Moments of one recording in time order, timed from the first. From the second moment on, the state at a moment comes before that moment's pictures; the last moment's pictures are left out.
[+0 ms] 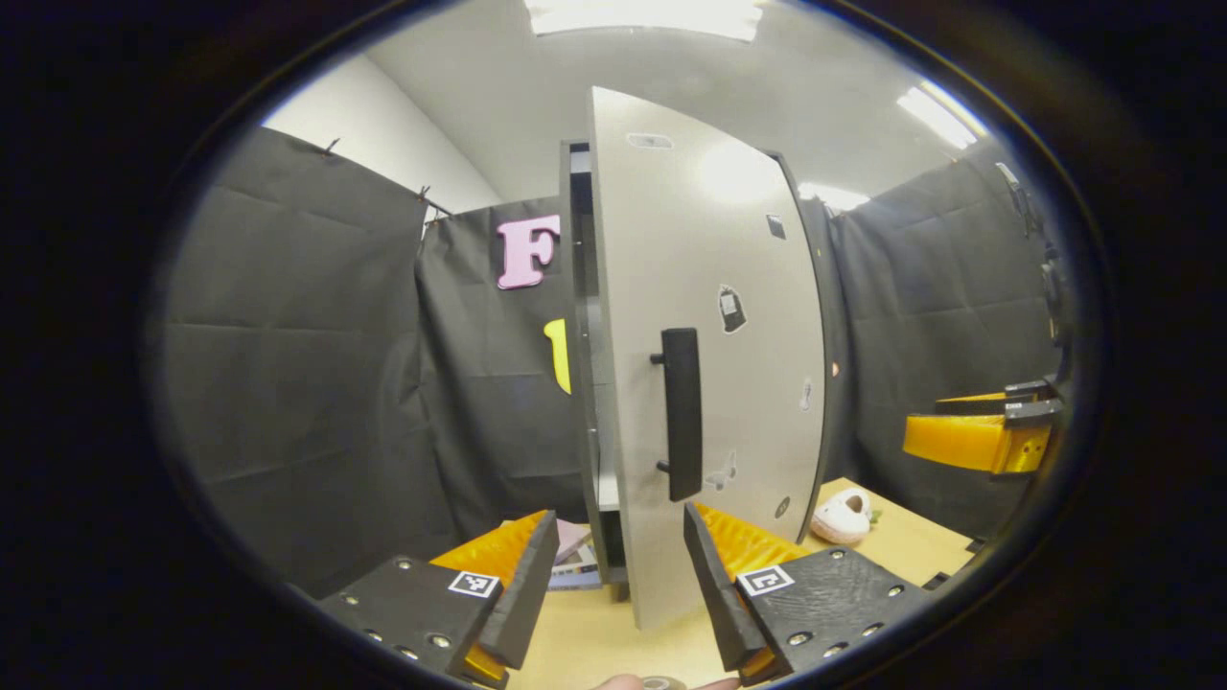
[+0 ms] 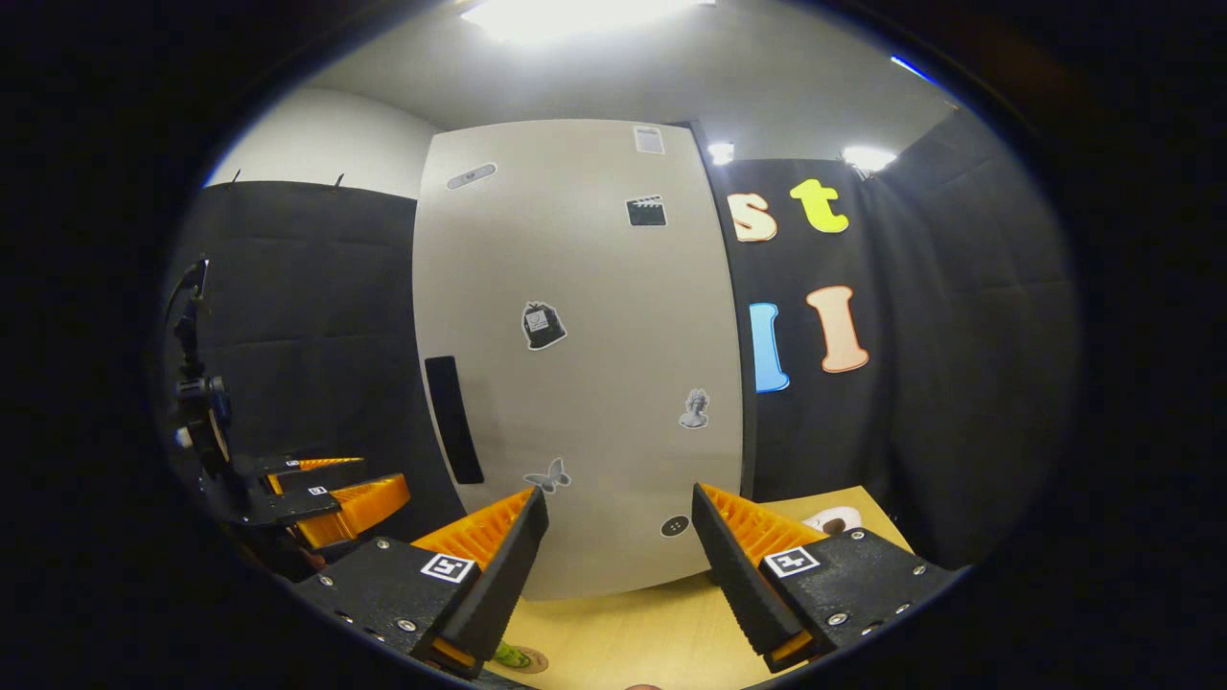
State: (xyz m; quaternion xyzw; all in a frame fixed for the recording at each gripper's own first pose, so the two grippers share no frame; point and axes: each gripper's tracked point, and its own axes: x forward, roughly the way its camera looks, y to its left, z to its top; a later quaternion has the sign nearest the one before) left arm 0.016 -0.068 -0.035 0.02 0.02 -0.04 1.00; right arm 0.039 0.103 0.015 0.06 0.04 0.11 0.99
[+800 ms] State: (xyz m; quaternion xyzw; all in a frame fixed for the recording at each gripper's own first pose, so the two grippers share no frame) left arm 0.013 -0.070 -0.036 0.02 0.02 -0.04 1.00; right arm 0.037 0.089 0.026 0.08 0.02 0.09 0.99
